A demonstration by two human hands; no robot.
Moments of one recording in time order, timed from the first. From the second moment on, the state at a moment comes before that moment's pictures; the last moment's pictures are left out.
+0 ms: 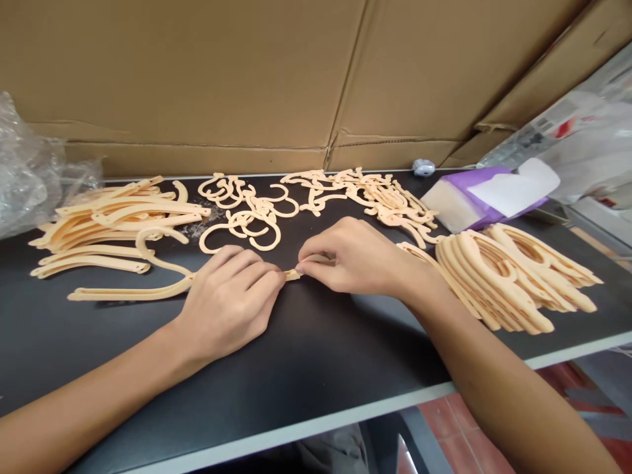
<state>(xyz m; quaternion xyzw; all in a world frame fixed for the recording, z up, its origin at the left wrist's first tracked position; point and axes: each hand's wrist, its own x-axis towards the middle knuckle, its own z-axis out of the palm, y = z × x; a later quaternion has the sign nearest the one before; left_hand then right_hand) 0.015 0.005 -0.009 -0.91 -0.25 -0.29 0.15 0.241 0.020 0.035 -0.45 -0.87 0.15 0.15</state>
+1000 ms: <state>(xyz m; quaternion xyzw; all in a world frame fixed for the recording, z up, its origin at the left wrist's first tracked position) 0.012 0.003 -0.012 -0.90 -0.34 -0.24 0.12 0.308 0.059 0.026 -0.75 -0.66 -0.04 0.04</state>
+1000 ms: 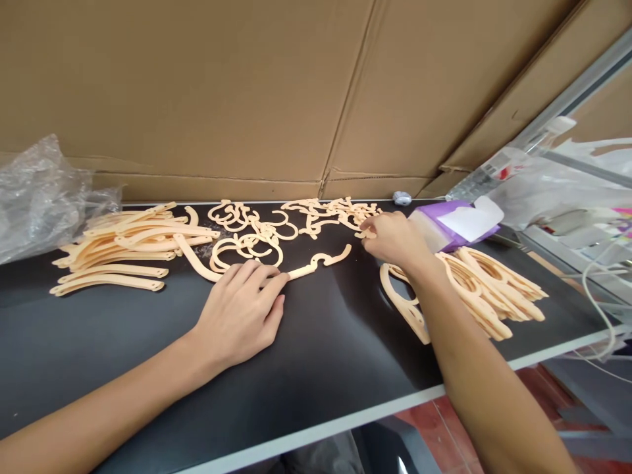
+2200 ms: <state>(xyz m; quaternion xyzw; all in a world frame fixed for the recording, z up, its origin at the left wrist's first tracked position) -0.074 0.018 0.014 -0.91 -0.34 -0.21 0.15 0.220 0.022 0.021 -0.44 -0.56 0.50 0.50</state>
